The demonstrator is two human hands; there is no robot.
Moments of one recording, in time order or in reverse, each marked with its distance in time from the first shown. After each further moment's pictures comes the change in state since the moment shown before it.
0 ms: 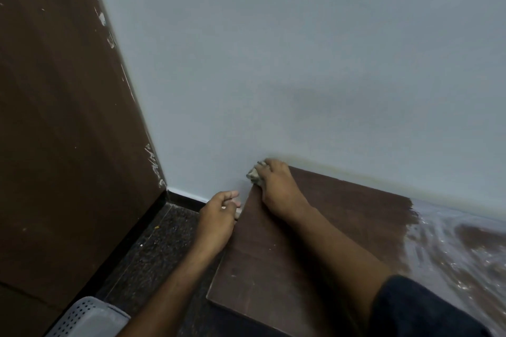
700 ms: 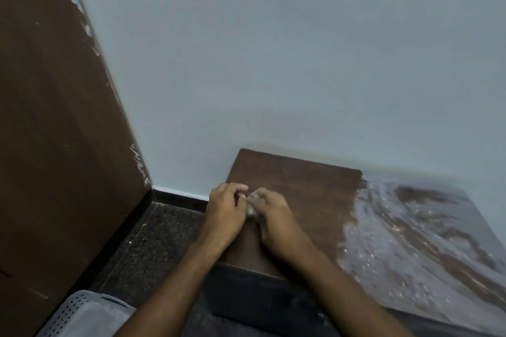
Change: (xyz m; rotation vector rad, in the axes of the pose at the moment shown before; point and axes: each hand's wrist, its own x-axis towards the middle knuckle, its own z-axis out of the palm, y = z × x) left_hand -0.075 0.032 0.024 0.417 -0.063 0.431; right_hand -0.154 -0.021 -0.022 0.189 0.068 0.009
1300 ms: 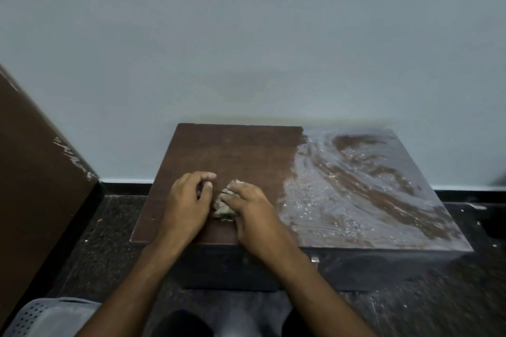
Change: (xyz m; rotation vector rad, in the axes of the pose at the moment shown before) left_hand -0.039 0.035 0.032 0.059 -0.047 0.147; right_hand -0.087 0.016 -0.027 -0.023 0.103 0.089
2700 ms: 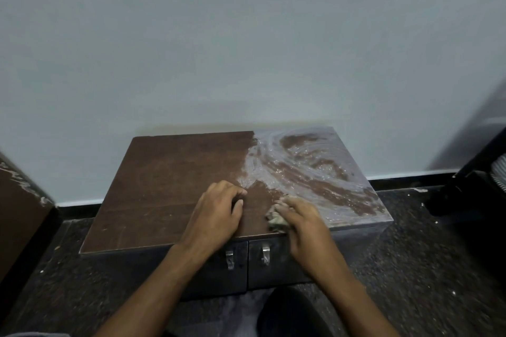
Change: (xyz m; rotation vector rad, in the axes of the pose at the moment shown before) left_hand -0.036 0.095 0.072 0.111 -0.261 0.337; right_hand -0.128 0.078 -0.104 -0.142 0.183 0.294
